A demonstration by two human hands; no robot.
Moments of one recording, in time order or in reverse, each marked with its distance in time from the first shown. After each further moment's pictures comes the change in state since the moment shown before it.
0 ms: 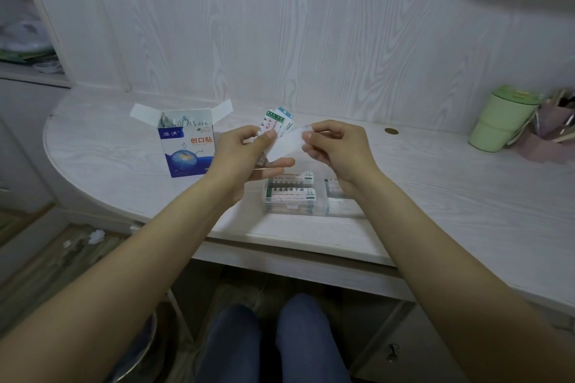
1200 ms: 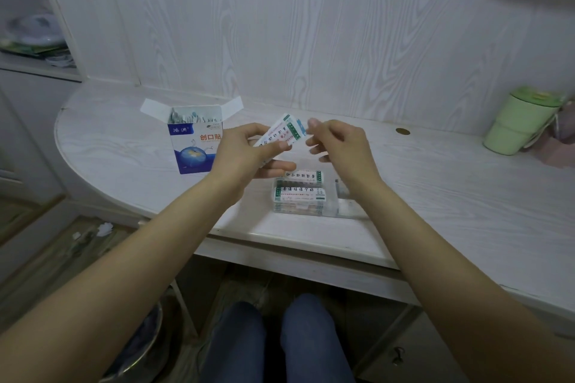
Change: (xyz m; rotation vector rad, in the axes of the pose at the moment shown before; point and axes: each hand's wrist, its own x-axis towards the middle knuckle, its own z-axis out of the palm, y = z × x) left_hand 0.005 -0.003 -0.012 0.116 -0.026 0.068; right_hand 0.006 0.013 0.007 -0.395 -0.002 -0.165
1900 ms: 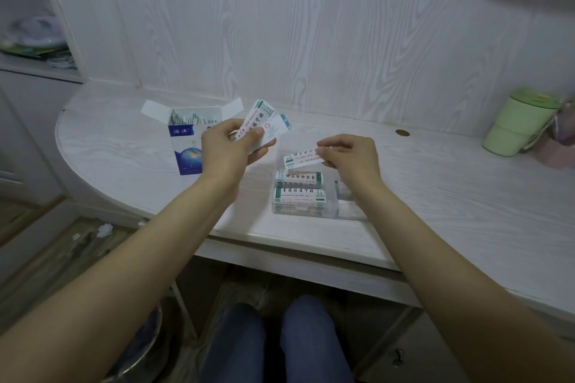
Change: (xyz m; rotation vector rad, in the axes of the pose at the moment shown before) left_hand 0.005 -0.002 -0.005 -0.148 0.279 0.103; right_hand 0.008 0.023 -0.004 0.077 0.114 0.128
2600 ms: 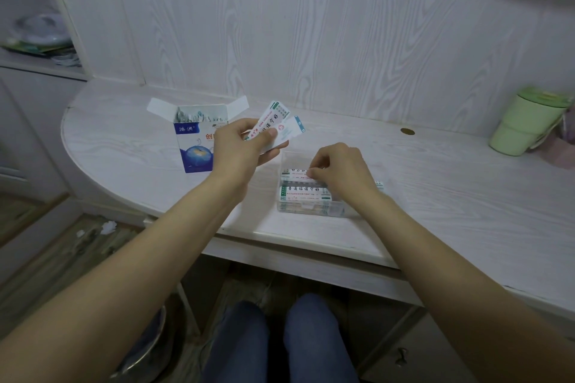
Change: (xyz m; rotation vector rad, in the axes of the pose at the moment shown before) left_hand -0.004 0.001 0.002 0.048 -0.073 -0.012; right_hand -0.003 0.005 0.013 -0.741 -0.211 -0.190
